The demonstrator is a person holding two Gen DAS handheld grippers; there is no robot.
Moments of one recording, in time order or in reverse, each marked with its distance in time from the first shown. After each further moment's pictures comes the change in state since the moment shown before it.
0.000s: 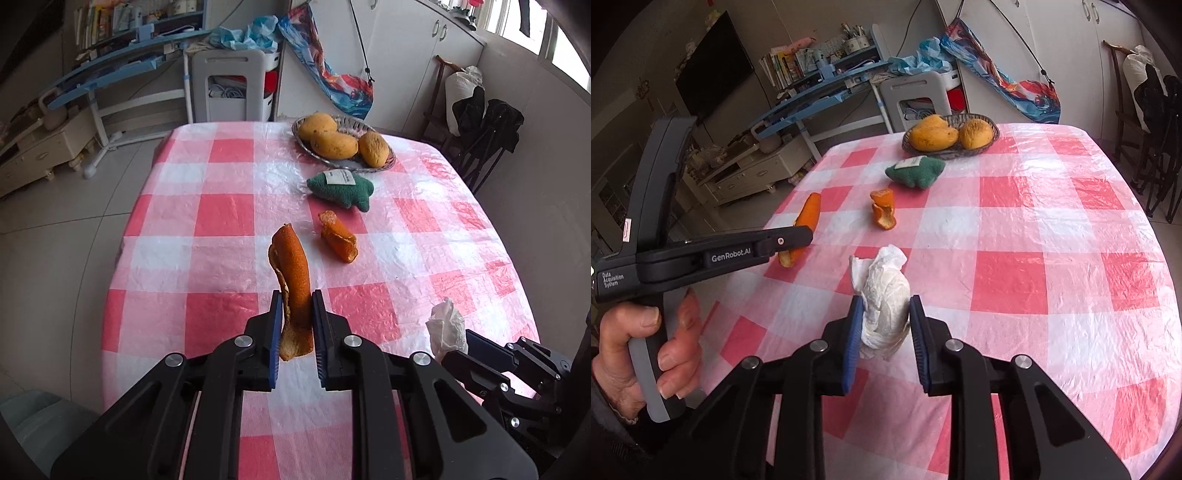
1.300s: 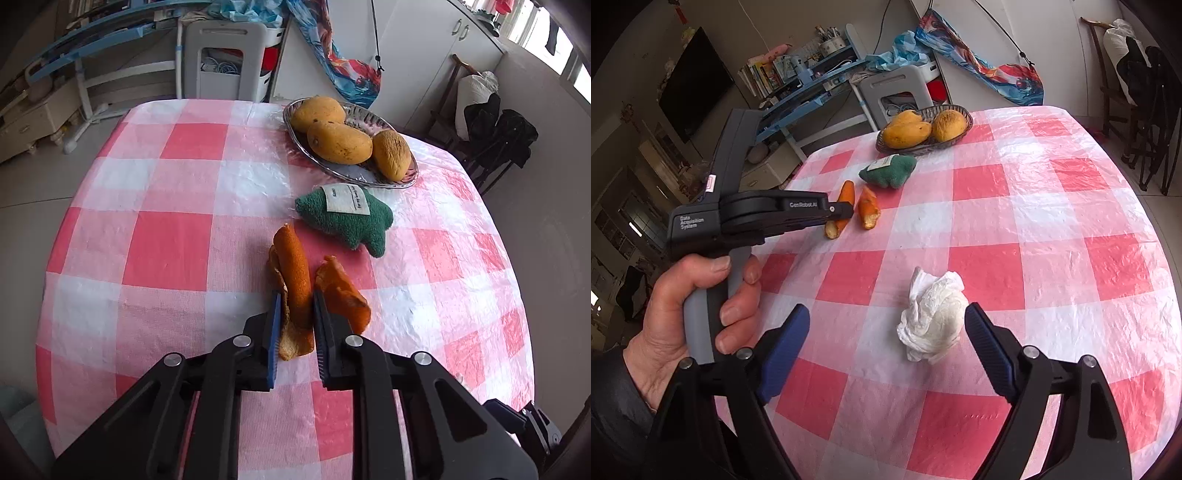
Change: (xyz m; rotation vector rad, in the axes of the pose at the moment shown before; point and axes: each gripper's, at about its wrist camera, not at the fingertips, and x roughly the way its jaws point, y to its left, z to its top) left arm 0.098 -0.007 0.050 -0.080 0.094 -0.068; right arm 0.003 -0.024 0.006 0.092 0.034 -0.017
